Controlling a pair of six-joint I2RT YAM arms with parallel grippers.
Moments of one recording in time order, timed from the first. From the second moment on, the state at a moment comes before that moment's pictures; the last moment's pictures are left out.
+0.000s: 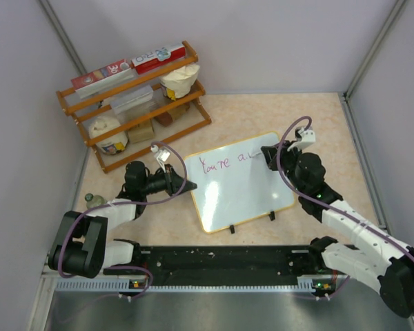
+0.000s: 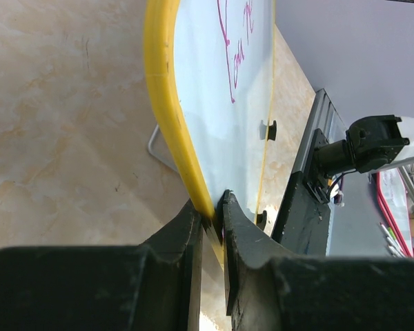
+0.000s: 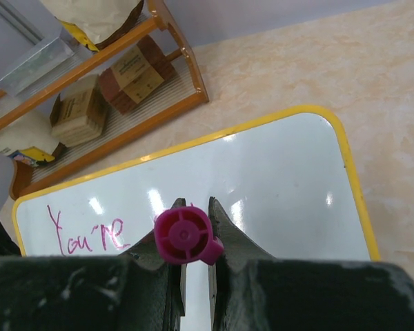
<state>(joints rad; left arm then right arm) -0.20 1.27 0.33 0.65 0.95 -0.55 0.51 0.93 0.54 0.28 0.15 0.46</state>
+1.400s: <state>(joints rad) -0.20 1.27 0.33 0.65 0.95 -0.55 0.49 0.91 0.55 0.25 0.15 0.46</state>
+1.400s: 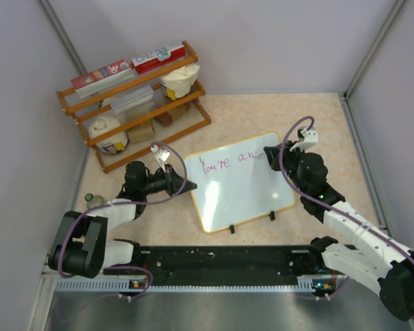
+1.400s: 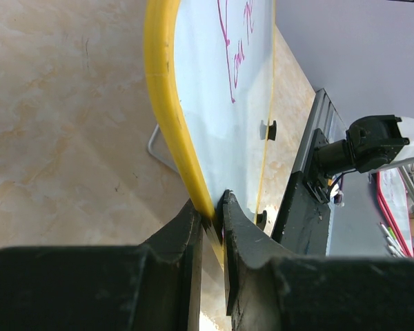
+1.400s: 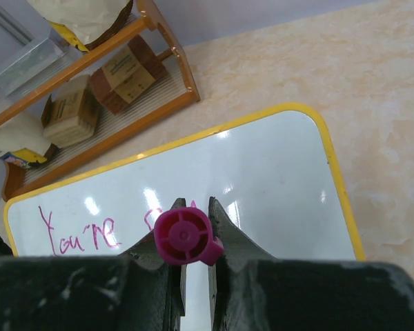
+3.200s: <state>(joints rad) -0.20 1.27 0.33 0.65 0.95 -0.55 0.46 0.91 0.60 0.22 0.18 0.47</state>
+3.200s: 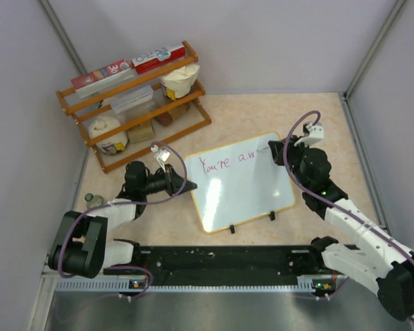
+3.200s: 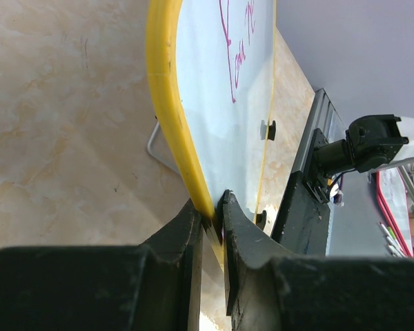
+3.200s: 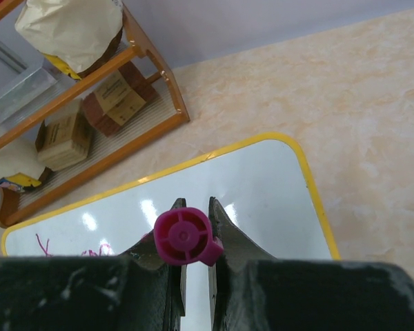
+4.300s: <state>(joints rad) -0.20 1.27 0.33 0.65 0.95 -0.55 0.45 0.92 0.57 0.22 0.11 0.47</state>
